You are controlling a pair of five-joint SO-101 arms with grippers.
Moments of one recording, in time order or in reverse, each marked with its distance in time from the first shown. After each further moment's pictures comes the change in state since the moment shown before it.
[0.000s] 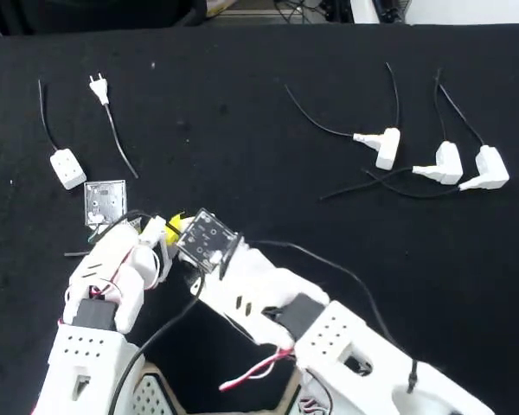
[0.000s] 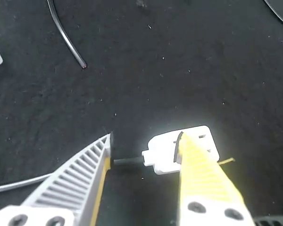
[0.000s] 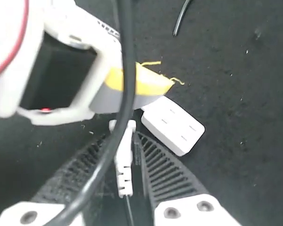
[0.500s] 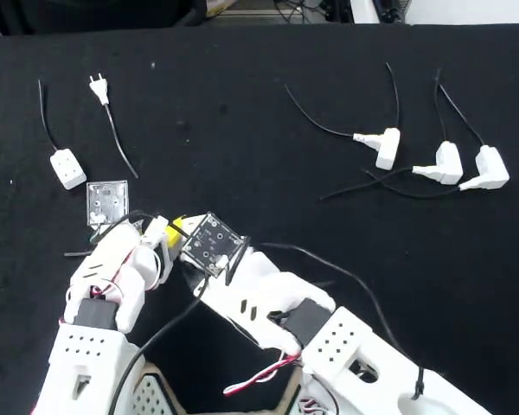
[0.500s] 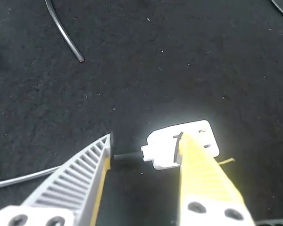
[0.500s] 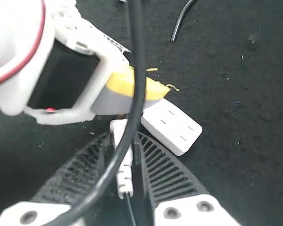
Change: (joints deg) left arm 0.1 0.4 0.1 0.0 0.0; right arm 0.3 -3.5 1.5 2.2 0.0
